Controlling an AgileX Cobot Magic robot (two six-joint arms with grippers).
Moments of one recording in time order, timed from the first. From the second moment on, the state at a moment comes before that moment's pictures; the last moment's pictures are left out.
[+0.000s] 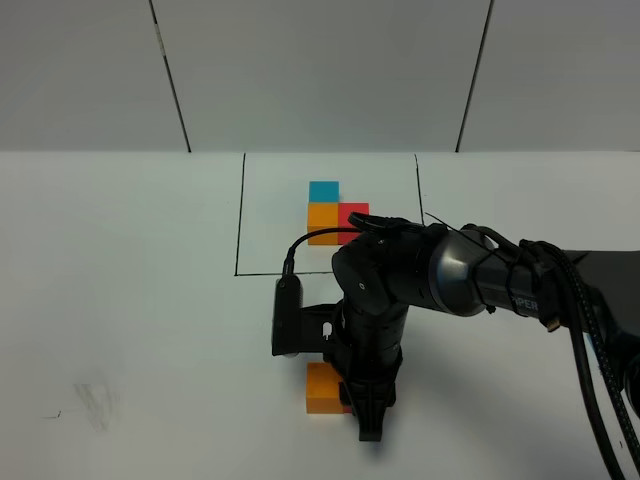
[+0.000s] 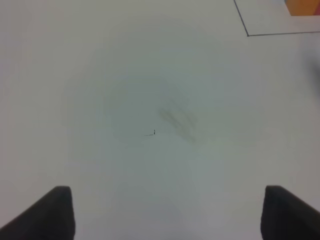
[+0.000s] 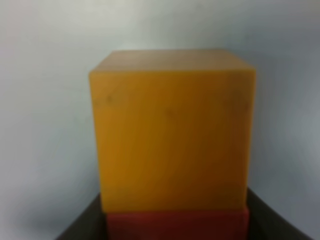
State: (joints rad) left arm -0.04 -0.01 -0.51 0.00 1.08 0.00; right arm 0.73 2.14 -1.42 0.00 0.84 -0.80
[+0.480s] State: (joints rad) left arm -0.04 -0.01 -0.51 0.00 1.08 0.00; right arm 0.73 2.14 -1.42 0.02 0.84 -0.80
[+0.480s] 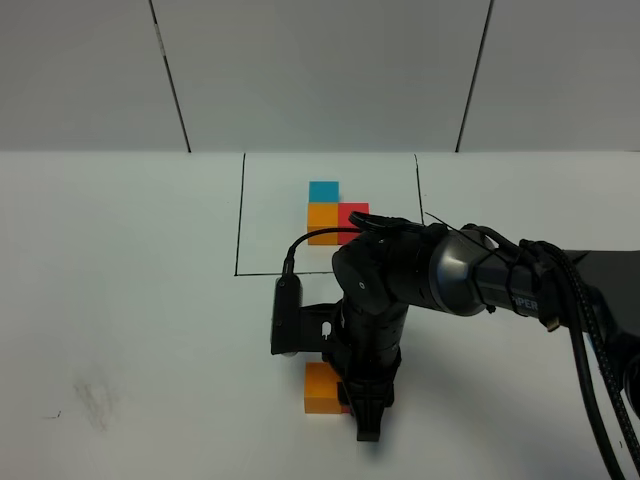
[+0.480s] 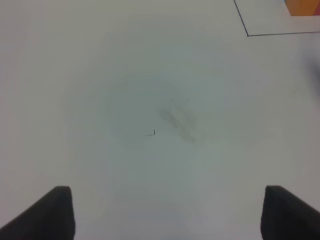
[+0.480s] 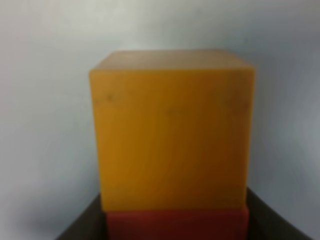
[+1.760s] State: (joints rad) left arm -0.04 -0.01 -0.51 0.00 1.08 0.00; right arm 0.40 1.80 -1.33 -0.25 1.07 0.26
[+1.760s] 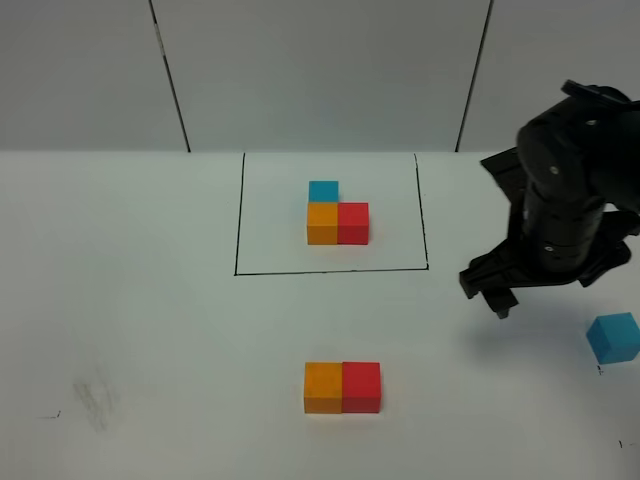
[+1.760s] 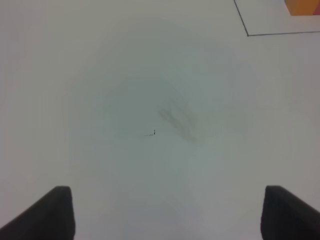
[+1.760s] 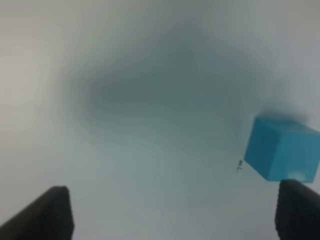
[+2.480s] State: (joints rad) left arm -0.04 -0.01 -0.51 0.00 1.08 0.00; right arm 0.11 1.77 -1.08 -0.29 0.76 0.23
